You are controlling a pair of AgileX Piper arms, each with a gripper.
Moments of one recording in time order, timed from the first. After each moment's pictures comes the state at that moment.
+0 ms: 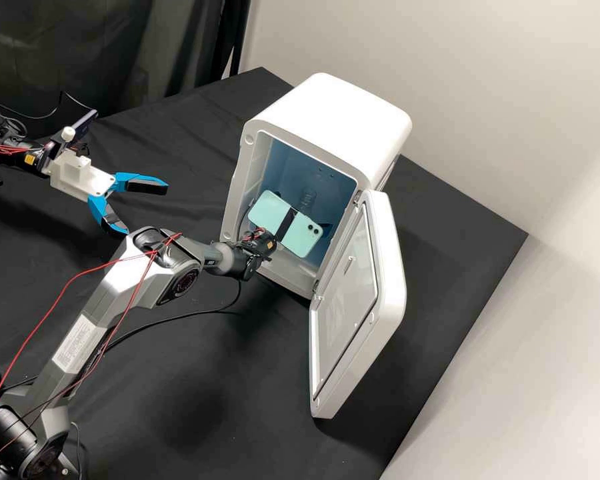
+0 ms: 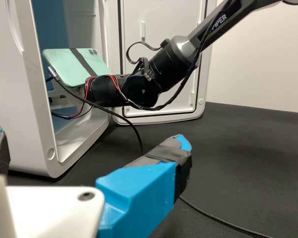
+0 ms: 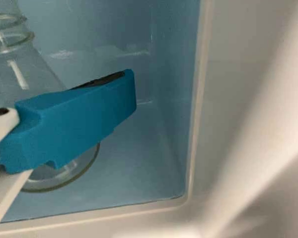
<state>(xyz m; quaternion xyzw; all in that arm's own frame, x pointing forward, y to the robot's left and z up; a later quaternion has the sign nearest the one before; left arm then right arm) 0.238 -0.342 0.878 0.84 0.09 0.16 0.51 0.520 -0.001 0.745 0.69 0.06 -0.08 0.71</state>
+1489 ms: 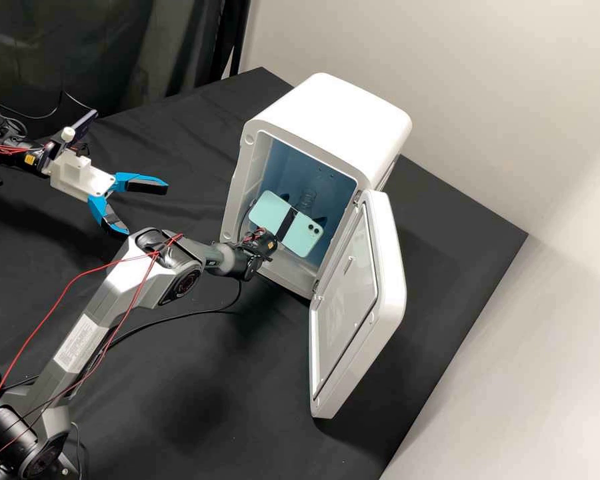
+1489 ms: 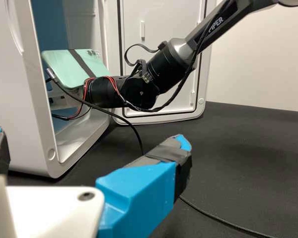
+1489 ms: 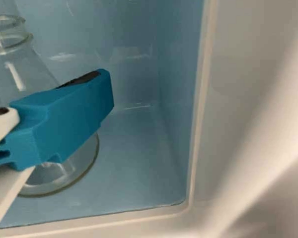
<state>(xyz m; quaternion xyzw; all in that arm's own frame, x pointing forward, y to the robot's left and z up) 0.238 -0.342 0.878 0.84 0.09 0.16 0.50 0.523 -0.003 0.743 0.69 0.06 -0.07 0.72</state>
